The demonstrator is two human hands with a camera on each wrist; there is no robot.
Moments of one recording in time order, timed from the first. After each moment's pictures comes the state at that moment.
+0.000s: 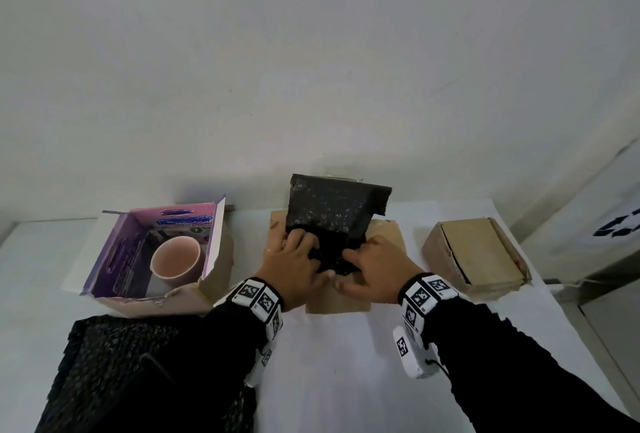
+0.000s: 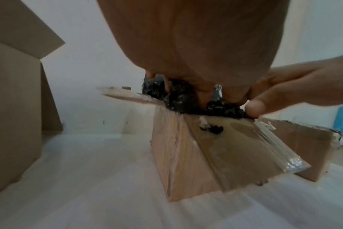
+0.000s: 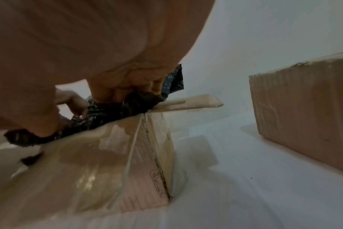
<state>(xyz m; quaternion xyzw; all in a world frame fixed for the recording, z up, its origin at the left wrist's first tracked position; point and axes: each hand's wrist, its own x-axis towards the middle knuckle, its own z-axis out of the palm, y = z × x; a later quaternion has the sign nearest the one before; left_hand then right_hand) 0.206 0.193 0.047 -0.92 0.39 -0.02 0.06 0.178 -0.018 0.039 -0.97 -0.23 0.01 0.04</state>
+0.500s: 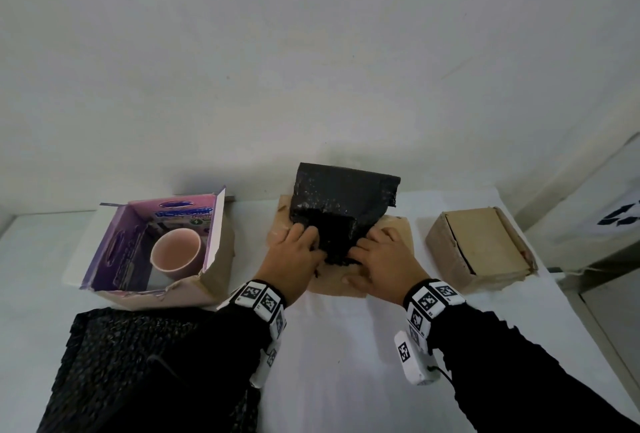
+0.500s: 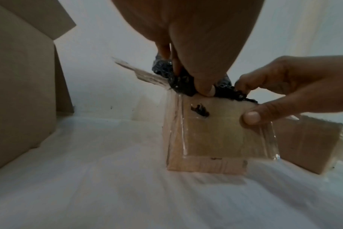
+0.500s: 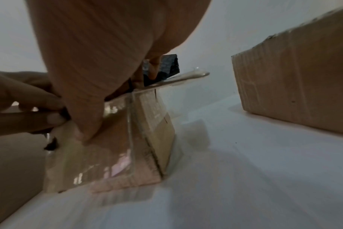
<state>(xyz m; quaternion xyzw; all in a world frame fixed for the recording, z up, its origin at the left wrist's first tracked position) 0.207 0.194 0.039 -0.92 0.39 -0.08 0.00 0.166 -0.021 0.022 -0.98 -0.20 -0.06 0.03</state>
